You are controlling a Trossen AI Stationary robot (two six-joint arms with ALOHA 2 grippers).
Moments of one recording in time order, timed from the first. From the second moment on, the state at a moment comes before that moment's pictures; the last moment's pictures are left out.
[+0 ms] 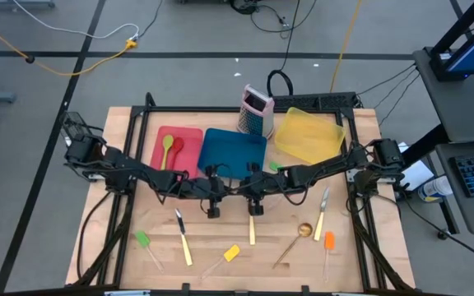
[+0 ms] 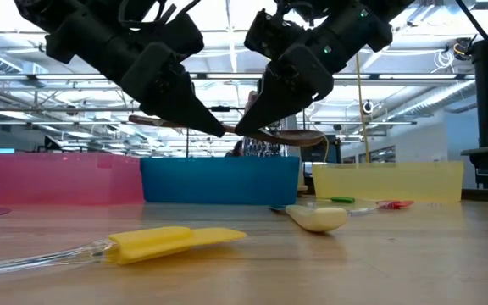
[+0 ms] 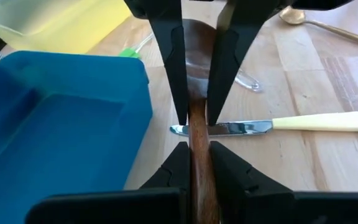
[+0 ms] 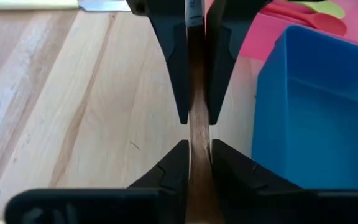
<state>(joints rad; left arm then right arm) -0.20 1.59 0.72 0.28 -0.29 -0.06 0.13 1.74 1.04 0.01 0.13 -0.07</state>
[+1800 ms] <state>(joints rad) -0.05 1.20 0.49 -0.48 -0.73 -1.43 0.44 1.68 1.04 0.19 0.26 0.11</state>
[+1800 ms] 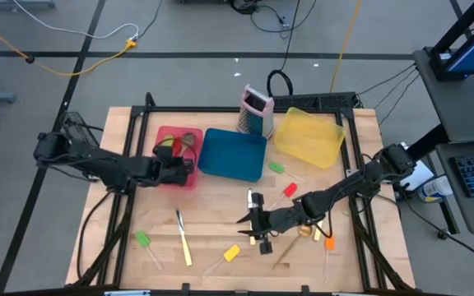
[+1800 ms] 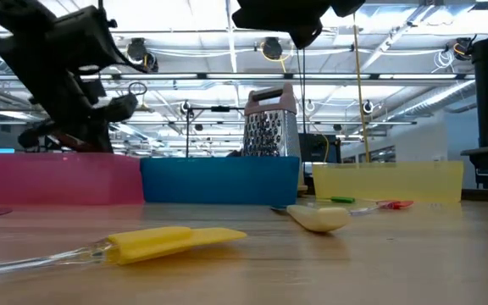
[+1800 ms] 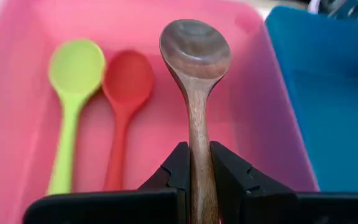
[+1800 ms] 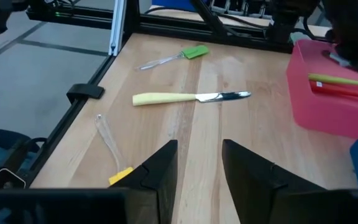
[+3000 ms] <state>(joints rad) 0.04 1.25 0.51 -0.42 -0.55 -1.14 0.43 1.68 1.04 0.03 0.26 0.11</state>
